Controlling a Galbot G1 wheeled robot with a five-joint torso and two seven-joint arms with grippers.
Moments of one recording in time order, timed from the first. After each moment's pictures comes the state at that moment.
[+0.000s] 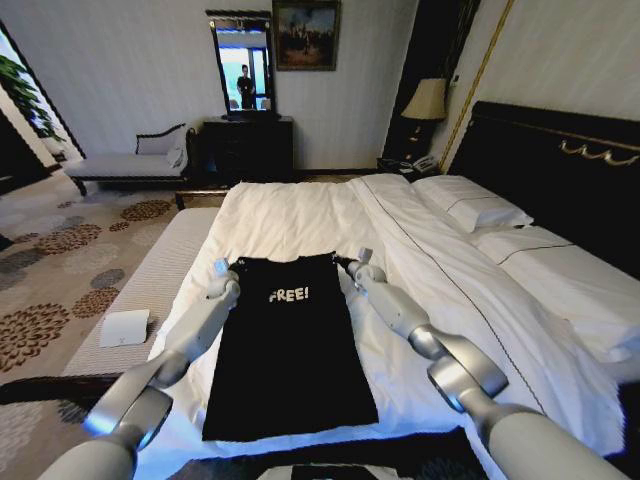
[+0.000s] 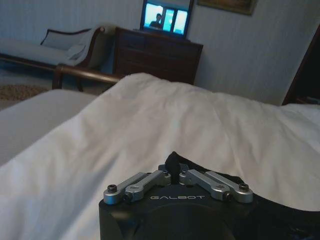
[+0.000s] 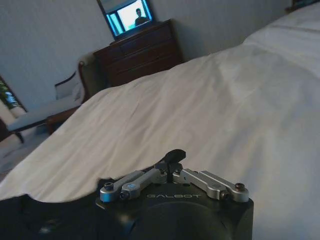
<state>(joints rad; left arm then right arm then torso) 0.29 -1.21 0.05 -0.83 -0.89 0.10 -0.24 -0.13 1.39 -0.14 0.57 0.96 -0.15 -0.05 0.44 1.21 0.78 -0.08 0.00</state>
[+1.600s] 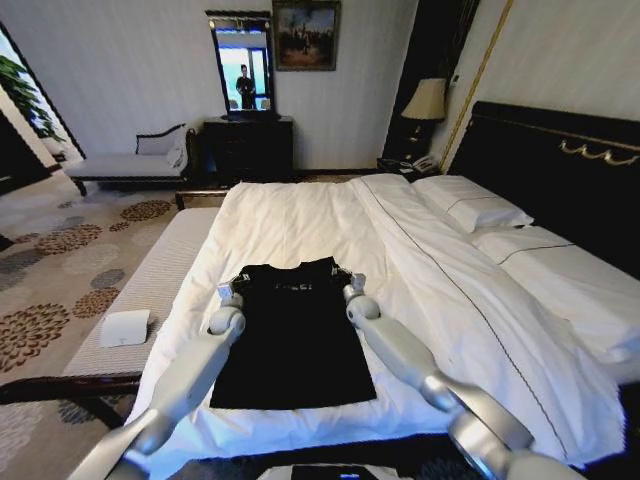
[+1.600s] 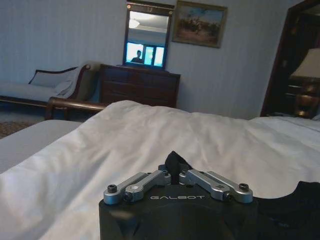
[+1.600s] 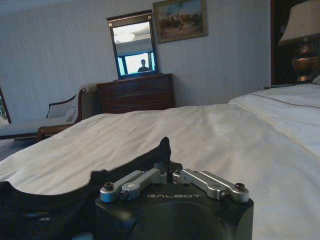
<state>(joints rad) 0.82 -1.11 -0.09 -1.48 -0.68 0.03 -0.37 -0.66 1.16 -0.11 1.33 0.71 0.04 0.27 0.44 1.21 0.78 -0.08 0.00</state>
